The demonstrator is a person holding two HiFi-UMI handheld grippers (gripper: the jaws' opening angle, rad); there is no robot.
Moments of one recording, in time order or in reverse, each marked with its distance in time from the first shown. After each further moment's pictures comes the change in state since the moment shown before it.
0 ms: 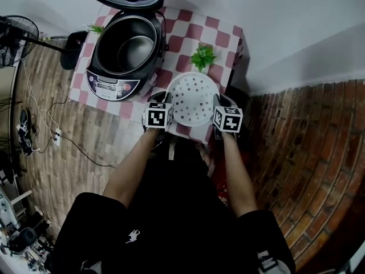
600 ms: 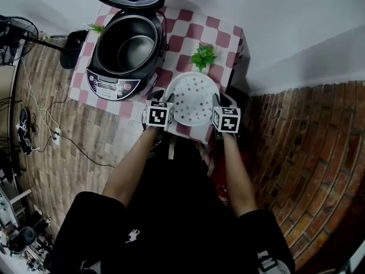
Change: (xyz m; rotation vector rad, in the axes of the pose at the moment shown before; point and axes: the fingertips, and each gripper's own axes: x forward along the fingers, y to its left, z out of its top) left arm 0.005 0.001 -0.002 0.041 0.036 0.000; right arm 0.001 0.002 0.004 -0.081 -0.005 -0.025
